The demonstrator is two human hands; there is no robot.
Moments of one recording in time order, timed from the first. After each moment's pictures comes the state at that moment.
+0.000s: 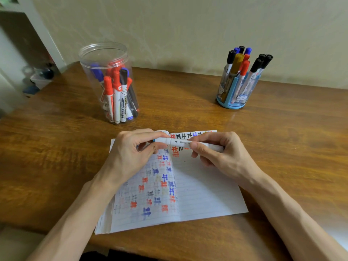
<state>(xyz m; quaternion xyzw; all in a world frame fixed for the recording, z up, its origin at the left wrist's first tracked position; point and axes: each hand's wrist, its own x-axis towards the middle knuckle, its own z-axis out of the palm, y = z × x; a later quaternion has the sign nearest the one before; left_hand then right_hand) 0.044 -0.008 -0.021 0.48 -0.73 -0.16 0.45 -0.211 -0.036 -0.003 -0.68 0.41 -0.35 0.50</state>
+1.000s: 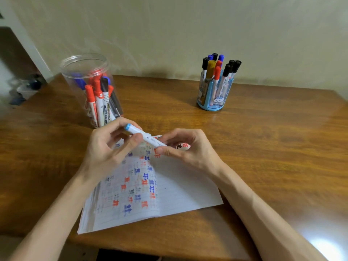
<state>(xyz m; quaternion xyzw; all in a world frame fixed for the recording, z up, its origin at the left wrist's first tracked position) 0.037 0.004 0.007 0.46 -0.67 -0.26 0.52 -0.200 -0.046 -0.010 -0.75 0.33 -0.37 0.44</state>
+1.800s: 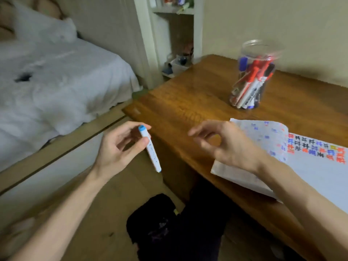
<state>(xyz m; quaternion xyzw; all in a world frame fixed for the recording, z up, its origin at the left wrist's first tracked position) 0.182 0.252 0.015 0.66 -0.50 -0.12 0.55 -0.020 0.034 0.019 -0.91 0.09 -0.20 0.34</state>
